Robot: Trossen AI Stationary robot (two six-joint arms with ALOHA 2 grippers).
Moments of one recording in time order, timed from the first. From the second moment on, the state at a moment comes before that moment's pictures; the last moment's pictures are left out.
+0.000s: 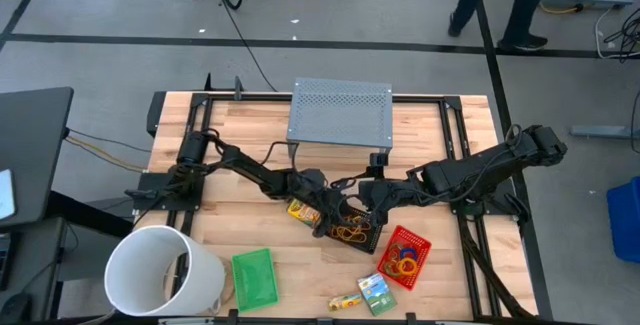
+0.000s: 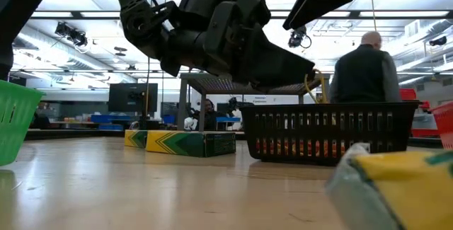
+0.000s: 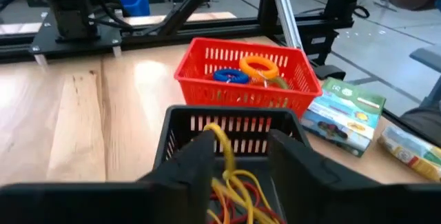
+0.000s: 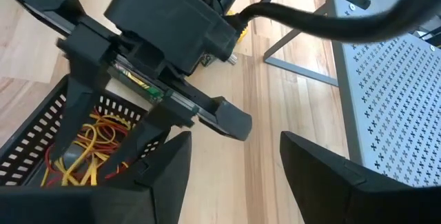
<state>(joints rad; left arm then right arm) -0.09 2.06 1.04 0.78 0.31 0.06 0.32 1.41 1.12 -0.60 0.50 -0.04</state>
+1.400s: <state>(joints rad) -0.25 1.79 1.04 0.23 -0.09 0.15 0.32 1.41 1.12 -0.60 0.49 -0.02</state>
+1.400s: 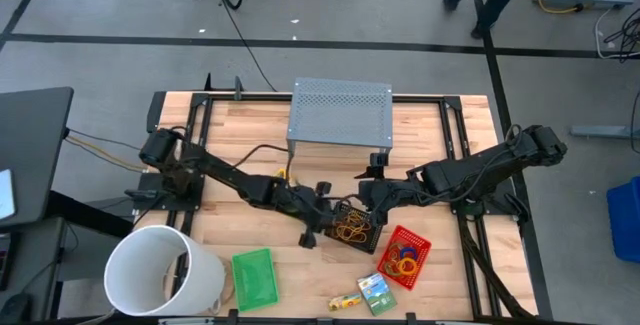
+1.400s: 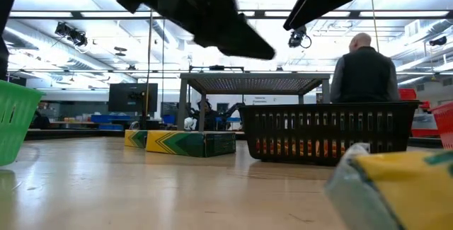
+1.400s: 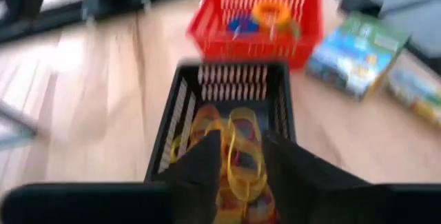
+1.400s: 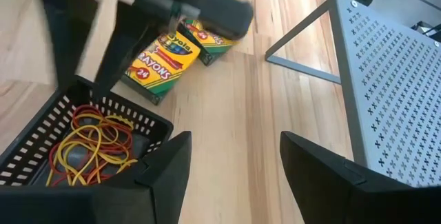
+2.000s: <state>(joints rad) -0.38 1.54 1.04 -0.52 0.16 -0.15 0.32 1.41 1.12 -0.60 0.45 -0.01</state>
